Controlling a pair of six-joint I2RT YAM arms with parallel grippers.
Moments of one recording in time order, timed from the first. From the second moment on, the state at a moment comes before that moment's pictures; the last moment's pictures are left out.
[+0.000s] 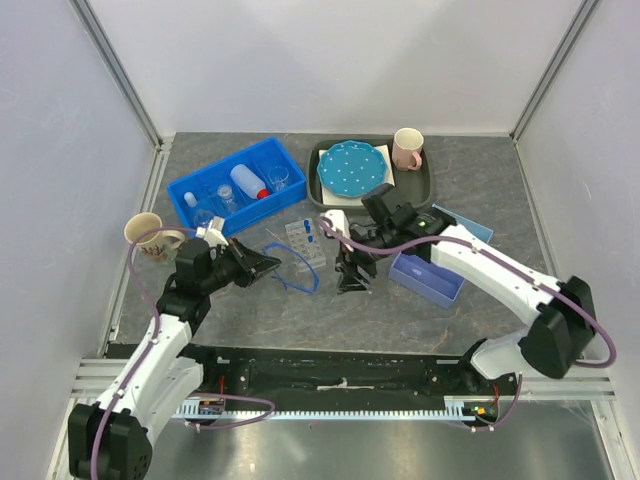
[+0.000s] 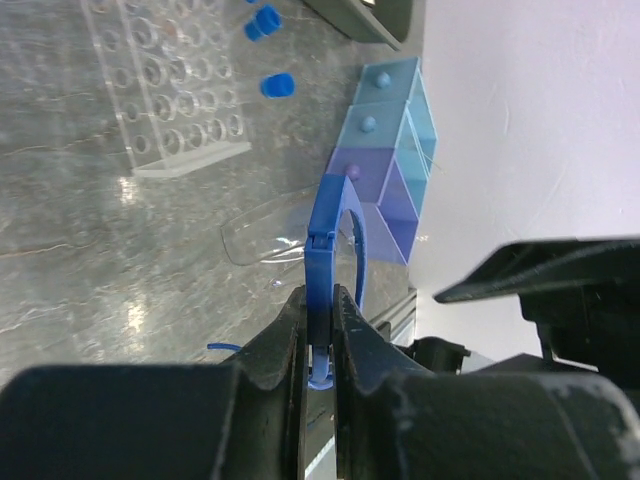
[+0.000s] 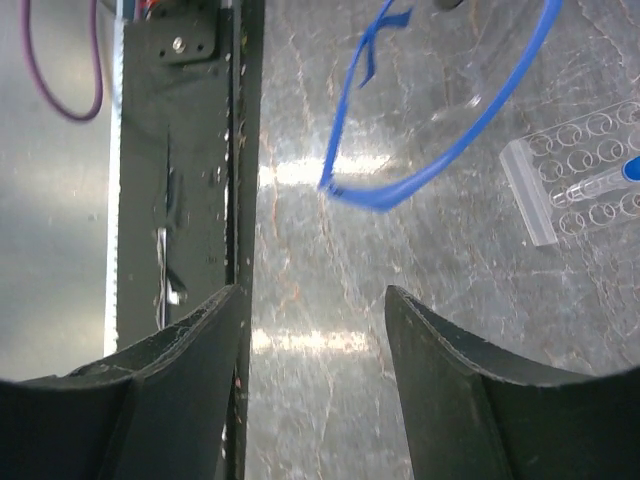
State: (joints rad) left arm -0.18 0.75 0.39 -0.07 0.53 -1.01; right arm 0.71 1.38 1.20 -0.73 -0.78 -0.50
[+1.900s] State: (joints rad) left arm -0.51 0.83 0.48 0.15 0.38 -1.07; right arm 0.62 1.54 1.22 -0.45 -0.61 -0.02
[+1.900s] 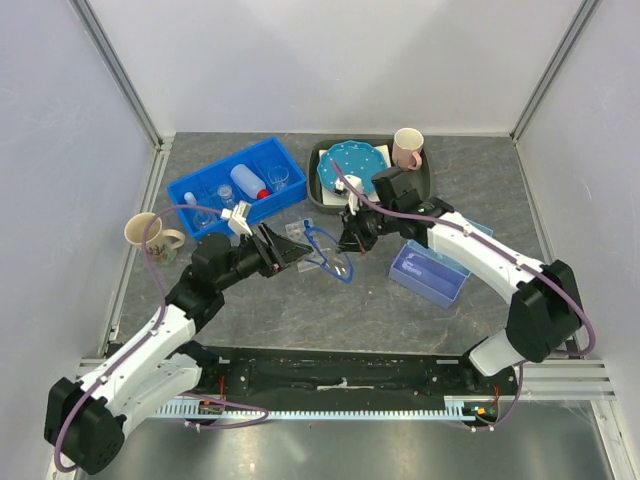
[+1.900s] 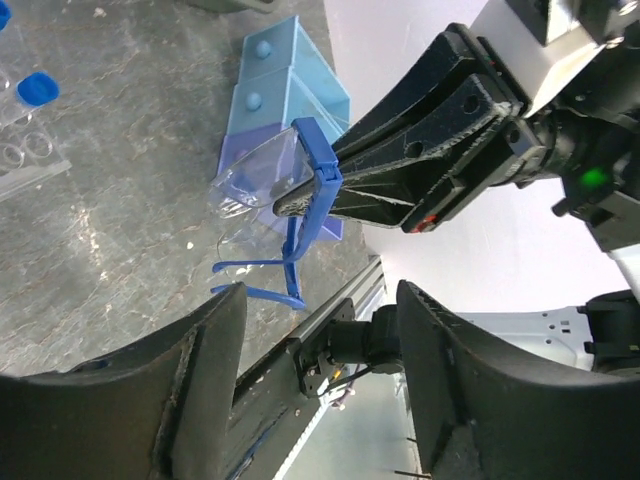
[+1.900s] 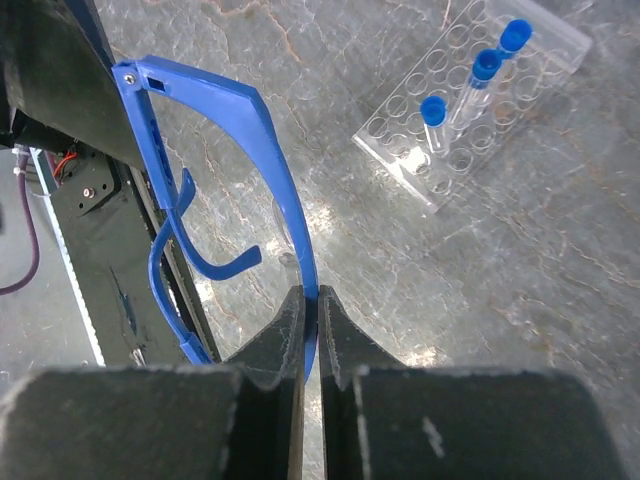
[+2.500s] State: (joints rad) left arm -0.51 0.81 1.00 -0.48 0.18 -0.39; right arm 0.25 1.28 1.26 -0.82 -0.34 -0.55
